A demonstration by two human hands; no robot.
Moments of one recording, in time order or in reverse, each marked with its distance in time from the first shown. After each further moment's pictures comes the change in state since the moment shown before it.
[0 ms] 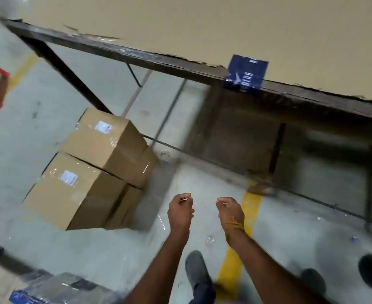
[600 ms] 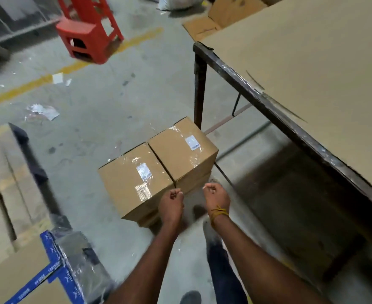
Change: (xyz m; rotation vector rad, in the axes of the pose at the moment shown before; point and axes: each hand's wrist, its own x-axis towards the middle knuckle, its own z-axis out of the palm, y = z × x) left_hand 0.114 0.118 -0.230 -0.237 0.427 0.021; right_hand -0.055 -0.228 0.262 -0.299 -0.320 -0.432
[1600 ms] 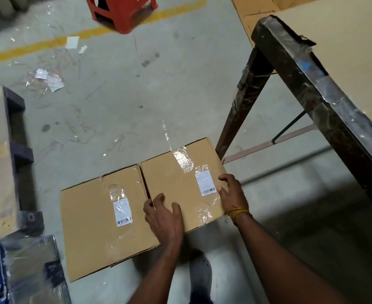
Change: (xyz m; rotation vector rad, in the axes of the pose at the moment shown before) left_hand 0.229 0.009 0.115 0.241 0.478 -0.079; right_hand 0.332 0.000 0.092 -0.418 -0.317 -0.366
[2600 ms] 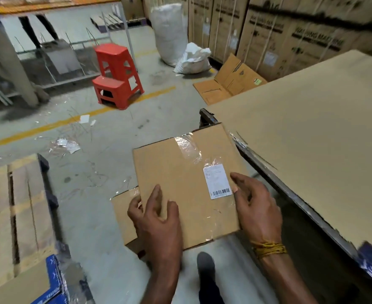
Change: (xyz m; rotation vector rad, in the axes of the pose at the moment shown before) left_hand -0.296 0.049 -0.417 -0.530 -0.056 0.403; right_hand -0.480 -0.247 -0.206 -0.019 0.502 -0.217
